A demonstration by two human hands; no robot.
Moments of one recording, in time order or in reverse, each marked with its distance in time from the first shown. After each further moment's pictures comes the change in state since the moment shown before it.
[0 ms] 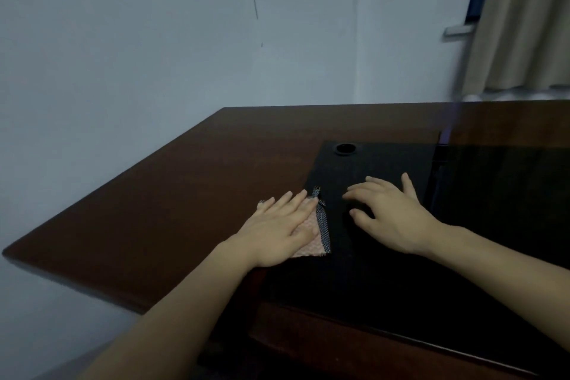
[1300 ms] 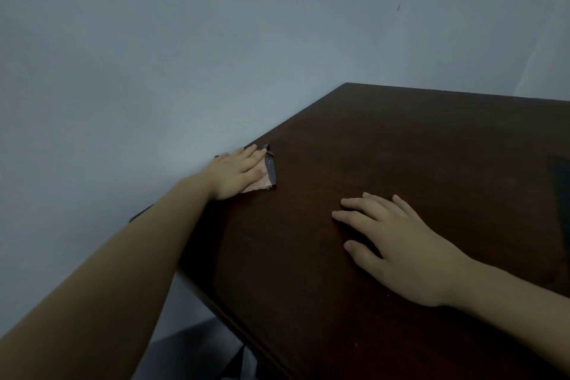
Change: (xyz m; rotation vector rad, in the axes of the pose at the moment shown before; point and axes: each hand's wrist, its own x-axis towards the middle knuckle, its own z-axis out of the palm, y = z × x) left_hand -0.066 -0.402 -0.035 0.025 0.086 -0.512; right_hand 0.159 -0.228 0.090 -0.039 -0.298 -0.400
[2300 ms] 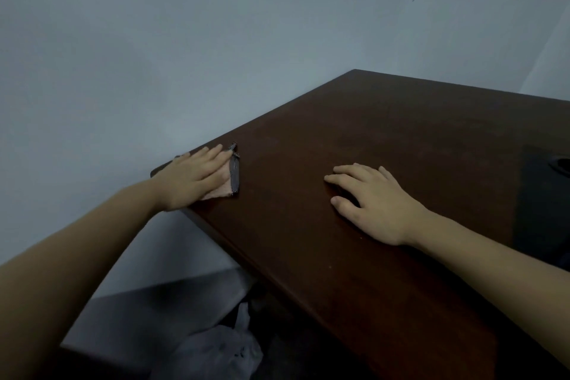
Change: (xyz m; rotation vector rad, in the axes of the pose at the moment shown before) left_hand -0.141 -0.009 0.011 -0.034 -0.005 -0.037; right_hand 0.001 0.003 0.002 0.005 0.030 -0.027
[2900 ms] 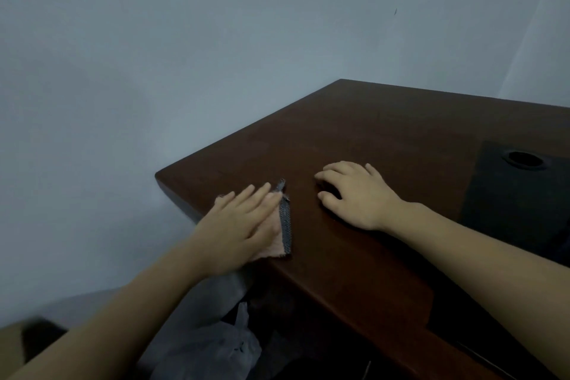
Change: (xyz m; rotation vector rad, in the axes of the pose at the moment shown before) left_hand -0.084 0.145 0.026 0.005 0.076 0.133; right_hand -0.026 -0.004 -0.008 -0.043 0.067 0.007
